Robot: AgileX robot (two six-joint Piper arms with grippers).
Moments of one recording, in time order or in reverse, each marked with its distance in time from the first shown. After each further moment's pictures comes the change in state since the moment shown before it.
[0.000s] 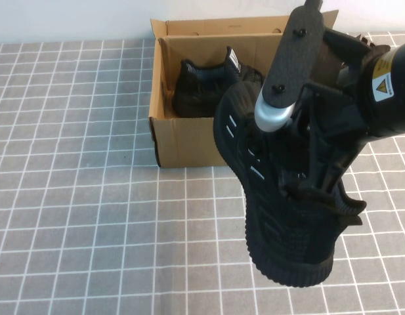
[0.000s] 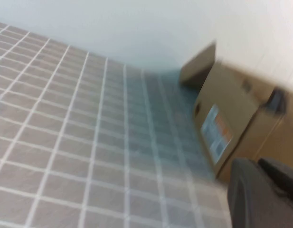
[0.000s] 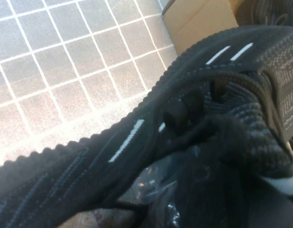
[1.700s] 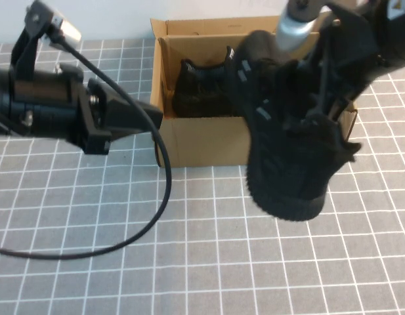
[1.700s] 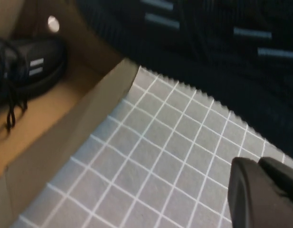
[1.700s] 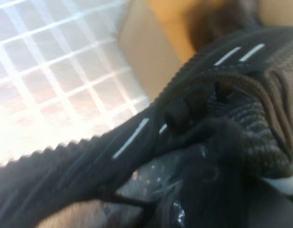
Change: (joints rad) right arm -0.203 0.111 -0.171 0.197 0.026 -0.177; left arm 0.000 1.366 -1.133 -0.934 0.961 1.362
